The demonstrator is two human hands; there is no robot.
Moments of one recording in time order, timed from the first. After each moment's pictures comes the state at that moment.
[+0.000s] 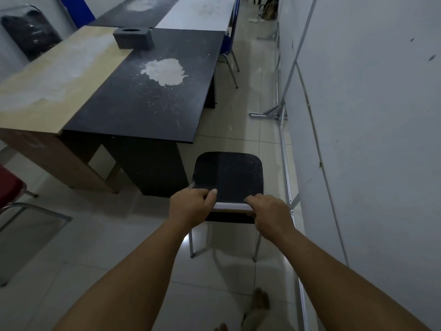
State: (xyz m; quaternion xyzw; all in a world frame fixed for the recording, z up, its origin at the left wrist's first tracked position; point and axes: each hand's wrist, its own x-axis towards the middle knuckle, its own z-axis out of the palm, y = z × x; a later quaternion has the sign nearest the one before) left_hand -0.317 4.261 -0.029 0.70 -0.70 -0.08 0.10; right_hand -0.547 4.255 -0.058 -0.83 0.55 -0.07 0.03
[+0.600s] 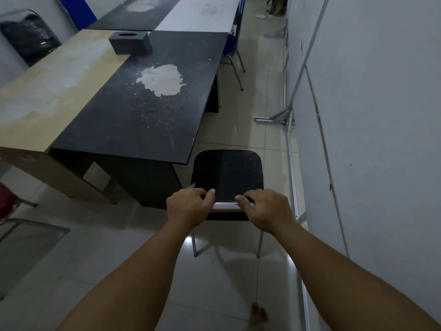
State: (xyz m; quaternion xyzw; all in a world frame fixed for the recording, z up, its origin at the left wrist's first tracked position) left_hand -0.330 4.141 -0.026 0.76 -0.65 -0.05 0.08; right_hand -0.550 4.112 -0.051 -0.82 0.55 -0.15 0.09
